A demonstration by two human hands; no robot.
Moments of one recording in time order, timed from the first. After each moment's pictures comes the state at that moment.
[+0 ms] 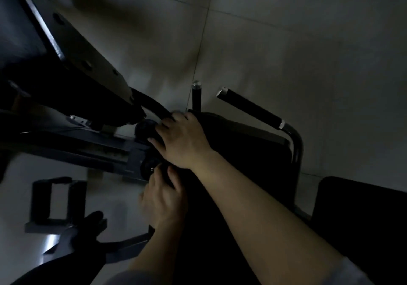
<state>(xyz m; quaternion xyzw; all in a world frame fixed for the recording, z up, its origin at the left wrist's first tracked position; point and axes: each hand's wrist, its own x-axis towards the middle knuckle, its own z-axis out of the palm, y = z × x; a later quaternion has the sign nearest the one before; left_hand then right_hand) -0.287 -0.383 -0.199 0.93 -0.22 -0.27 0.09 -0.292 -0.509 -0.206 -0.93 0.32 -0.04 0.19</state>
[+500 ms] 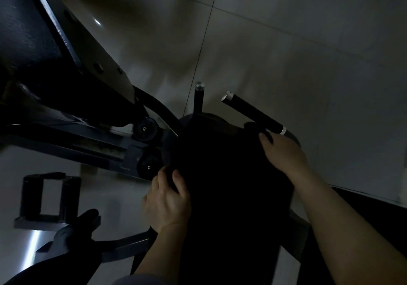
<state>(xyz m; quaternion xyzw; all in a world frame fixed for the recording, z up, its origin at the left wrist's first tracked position) -0.282 -0.387 -0.189 0.92 -0.22 -0.30 0.12 -0.451 -0.576 -0.199 -0.69 0.63 0.20 0.31</state>
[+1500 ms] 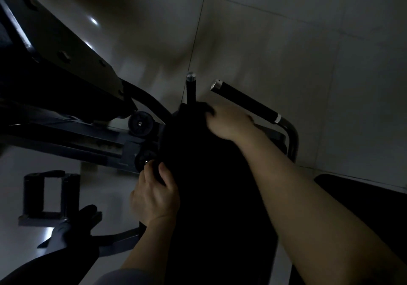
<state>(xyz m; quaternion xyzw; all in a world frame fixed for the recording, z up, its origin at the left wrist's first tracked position) -0.289 -0.386 -0.201 0.93 -0.20 -0.27 0.17 -0.361 -0.586 -0.201 -0.75 0.52 0.19 0.36</state>
